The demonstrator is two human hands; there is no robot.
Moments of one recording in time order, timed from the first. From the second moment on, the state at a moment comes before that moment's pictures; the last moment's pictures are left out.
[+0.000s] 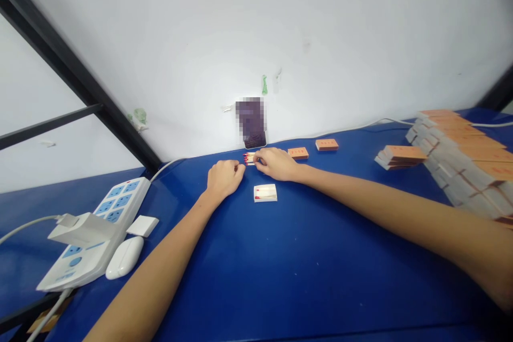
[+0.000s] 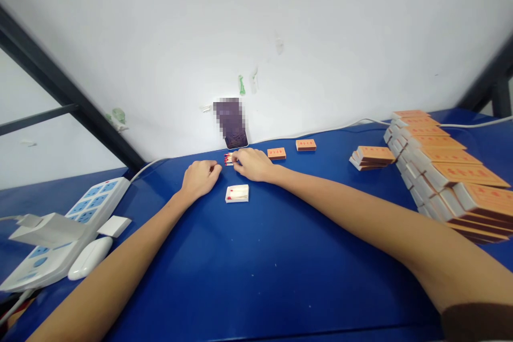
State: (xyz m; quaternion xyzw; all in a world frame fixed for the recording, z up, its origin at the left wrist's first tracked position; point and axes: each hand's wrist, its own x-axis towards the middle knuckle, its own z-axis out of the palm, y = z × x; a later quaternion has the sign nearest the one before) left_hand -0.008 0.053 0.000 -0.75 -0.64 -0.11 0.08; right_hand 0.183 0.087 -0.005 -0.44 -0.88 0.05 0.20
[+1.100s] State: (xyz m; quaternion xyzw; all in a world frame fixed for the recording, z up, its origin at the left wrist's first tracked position) left_hand -0.009 0.051 -0.002 -0.79 -0.58 -0.19 0.05; right_hand 0.183 0.080 0.000 -0.45 -0.88 0.02 0.18
